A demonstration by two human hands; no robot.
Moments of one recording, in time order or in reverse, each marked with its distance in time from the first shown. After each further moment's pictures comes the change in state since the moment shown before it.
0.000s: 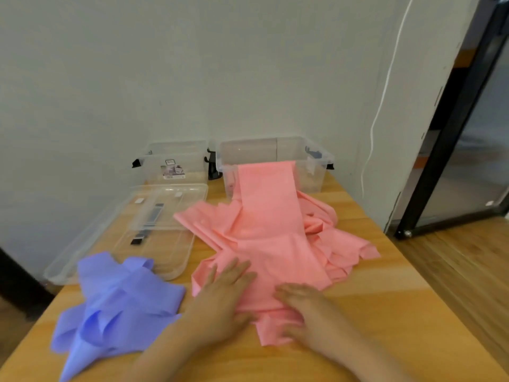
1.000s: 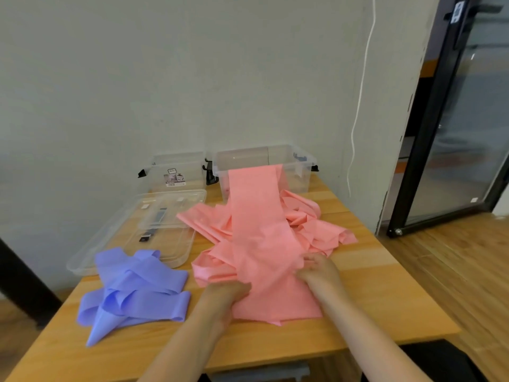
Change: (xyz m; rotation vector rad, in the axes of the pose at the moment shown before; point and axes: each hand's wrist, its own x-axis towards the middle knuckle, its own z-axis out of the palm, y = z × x) left_hand -0.030 0.069 -0.004 -1.655 0.269 -0.816; right_hand -0.019 -0.003 -0.014 0.851 0.500 0.602
